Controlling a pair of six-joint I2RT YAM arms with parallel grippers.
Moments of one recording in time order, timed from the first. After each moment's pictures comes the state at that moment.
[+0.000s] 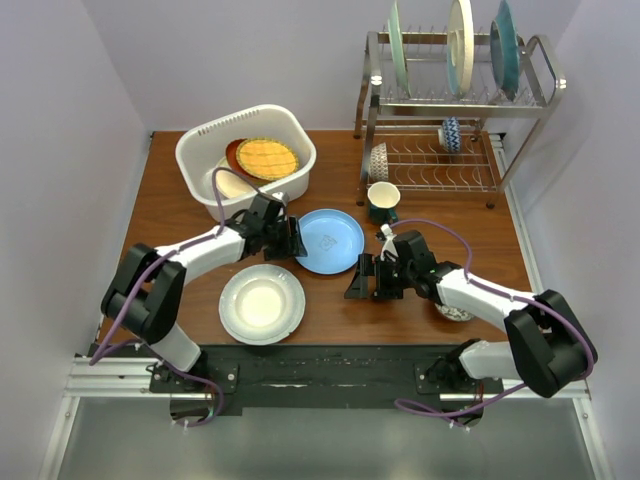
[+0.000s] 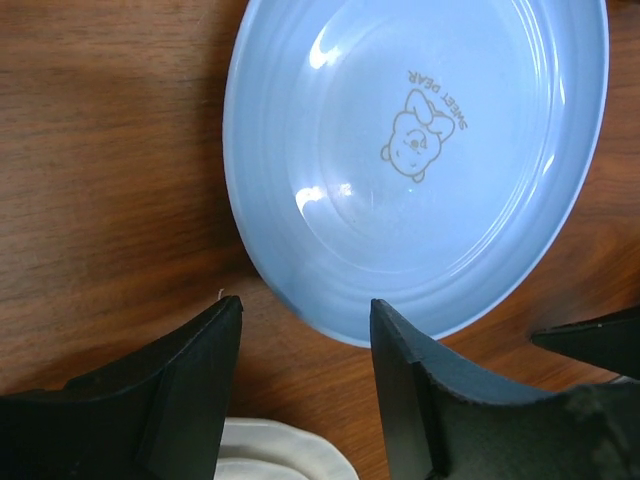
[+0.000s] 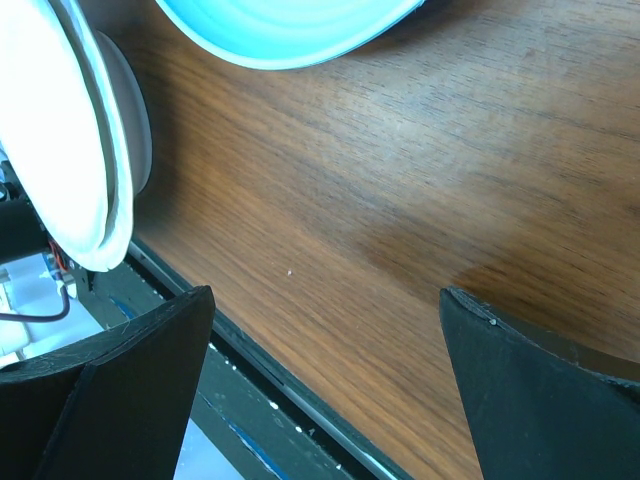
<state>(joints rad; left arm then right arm) -0.51 1.61 0.93 -0.24 0.14 -0.62 0.53 1.29 0.53 -0.11 -0.43 0.57</state>
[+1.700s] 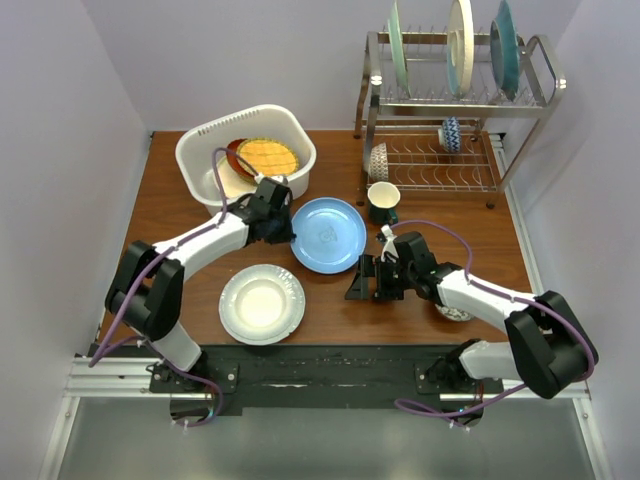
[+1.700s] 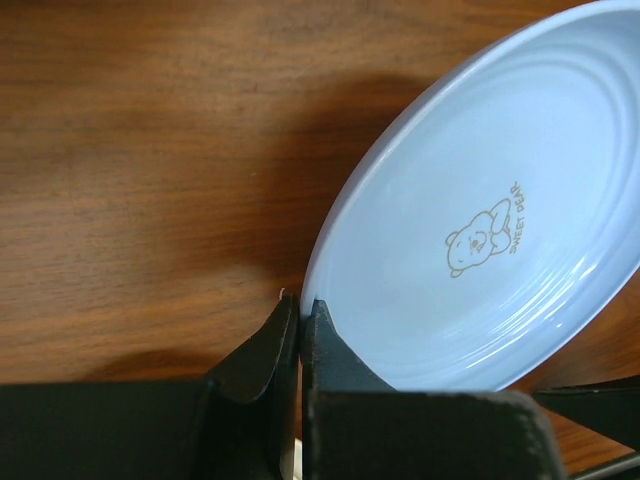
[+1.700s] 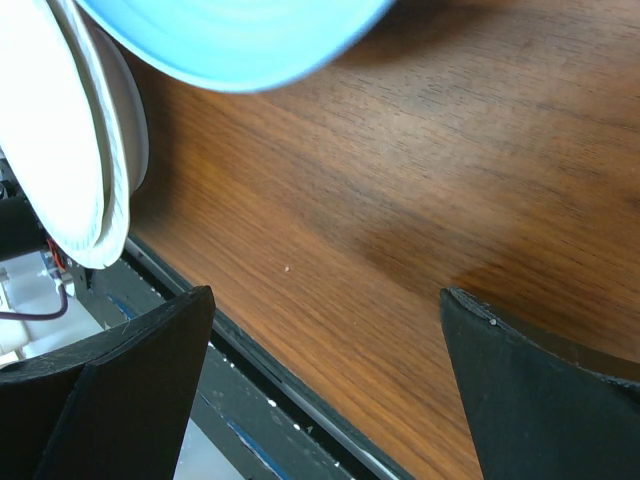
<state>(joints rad) -0.52 1.64 1.09 -0.39 -0.04 -0.62 0.53 1.29 0.52 -0.11 -0.43 0.57</state>
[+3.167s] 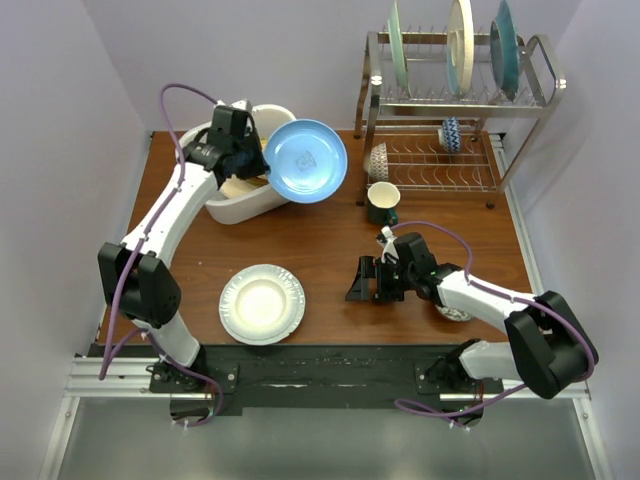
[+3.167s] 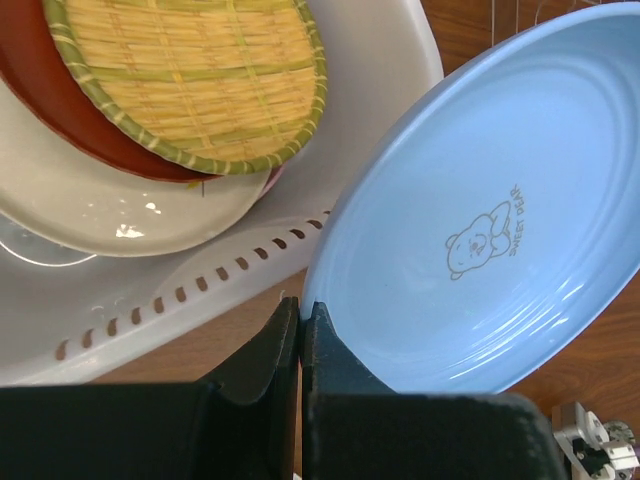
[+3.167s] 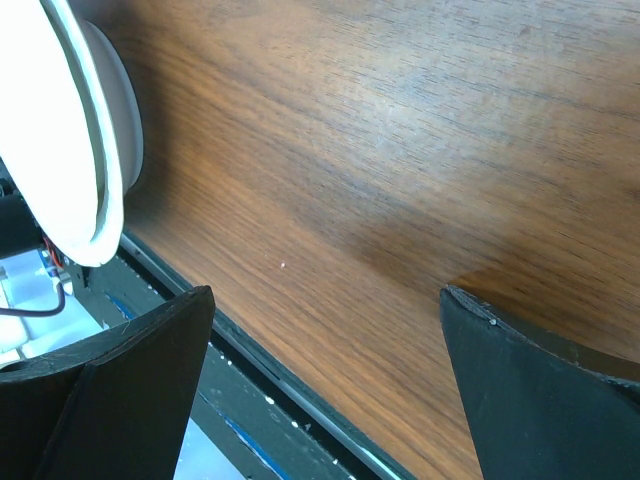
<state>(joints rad) -0.31 1.70 1.65 -0.68 0.00 -0.51 0.53 1.29 0.52 -0.11 -0.43 0.57</state>
